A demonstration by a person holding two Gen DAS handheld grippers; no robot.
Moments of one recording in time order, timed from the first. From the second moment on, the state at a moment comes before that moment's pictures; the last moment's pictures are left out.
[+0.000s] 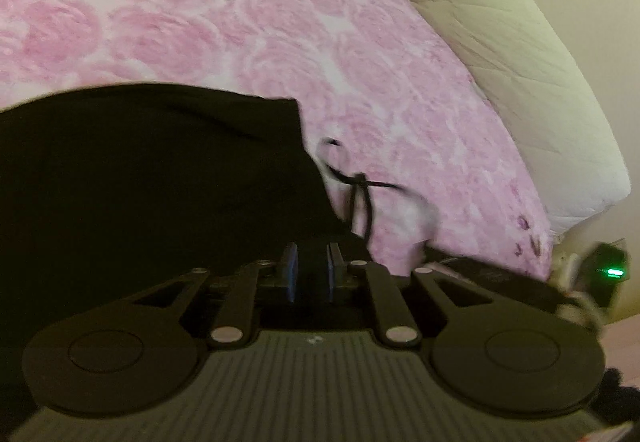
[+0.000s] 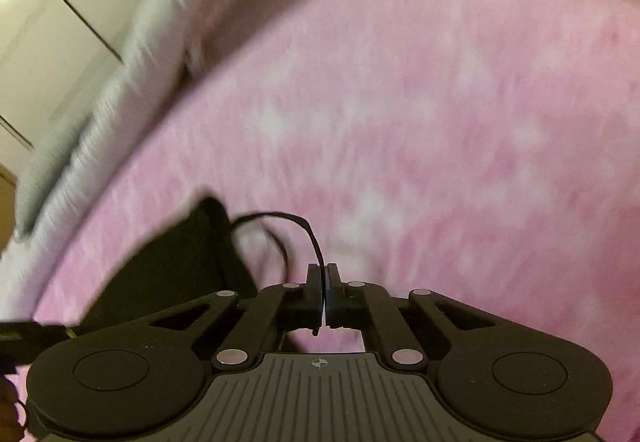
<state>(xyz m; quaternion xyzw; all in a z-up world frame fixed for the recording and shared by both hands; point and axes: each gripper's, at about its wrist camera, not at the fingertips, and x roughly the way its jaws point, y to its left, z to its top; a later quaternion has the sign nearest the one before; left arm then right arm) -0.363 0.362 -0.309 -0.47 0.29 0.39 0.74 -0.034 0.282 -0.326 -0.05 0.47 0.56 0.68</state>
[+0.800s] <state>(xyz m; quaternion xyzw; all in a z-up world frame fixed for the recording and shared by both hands) -0.315 0.382 -0.304 -0.43 0.34 0.33 0.77 0.013 0.242 -0.350 -0.11 0.60 0.46 0.65</state>
